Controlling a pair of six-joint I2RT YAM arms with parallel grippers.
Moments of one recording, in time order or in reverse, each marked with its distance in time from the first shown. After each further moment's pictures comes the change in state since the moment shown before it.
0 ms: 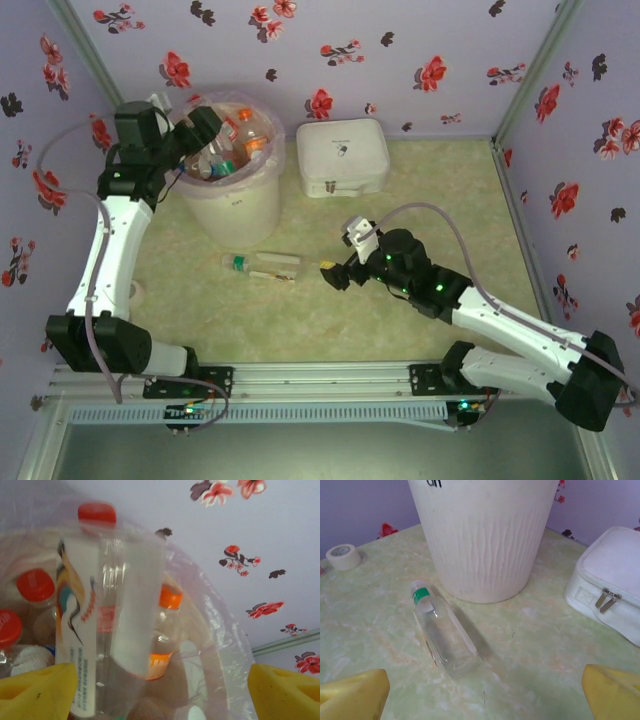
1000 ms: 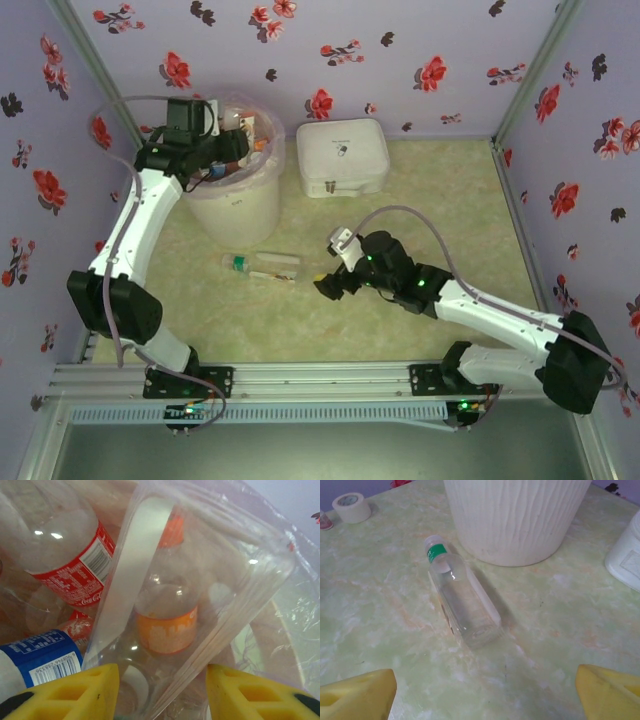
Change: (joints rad) left arm -0.163 0.203 0.123 -0.193 -0.109 0.315; right arm 0.029 0.132 0.001 -0.021 -0.072 -0.031
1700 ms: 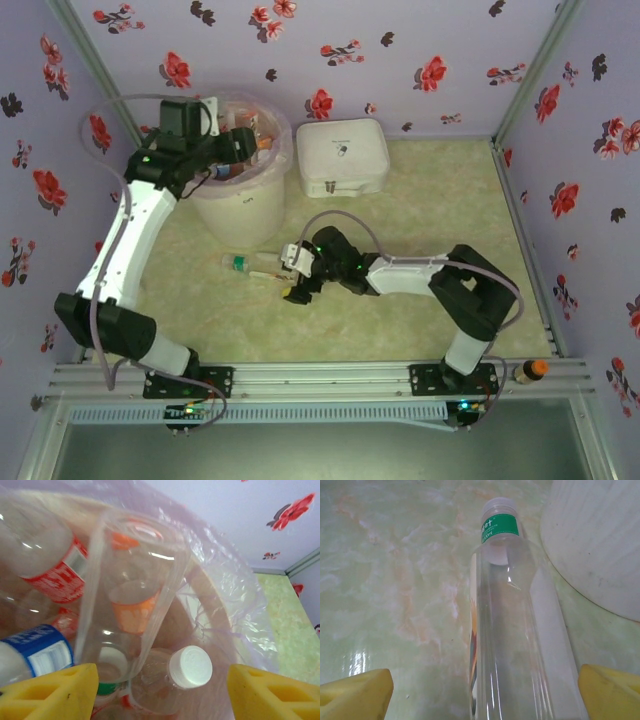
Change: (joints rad) left arm -0.023 -0.121 0.027 -0.050 0.014 -0.004; right arm 0.005 0.620 0.161 0.357 -0.245 -0.353
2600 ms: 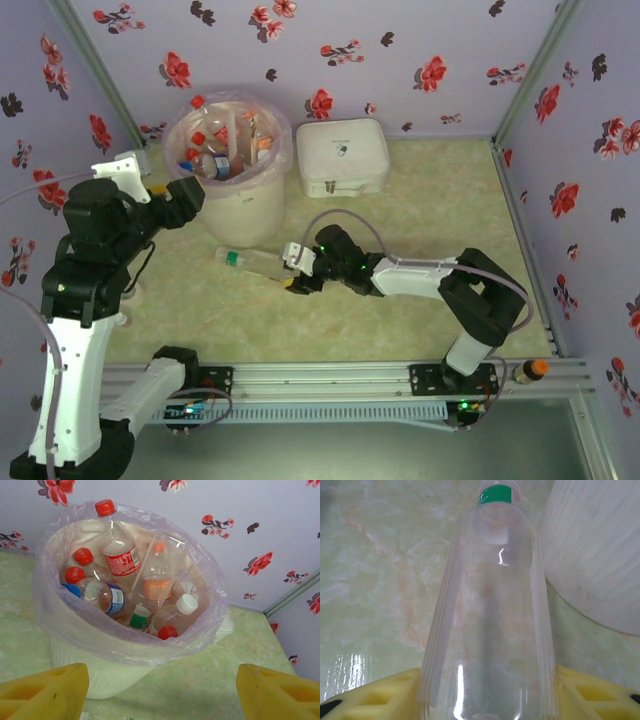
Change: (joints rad) left arm 0.075 -0.626 -0.306 -0.093 -0.038 -0.101; right arm 0.000 -0.085 -0.031 -0.006 -0.003 -0.008
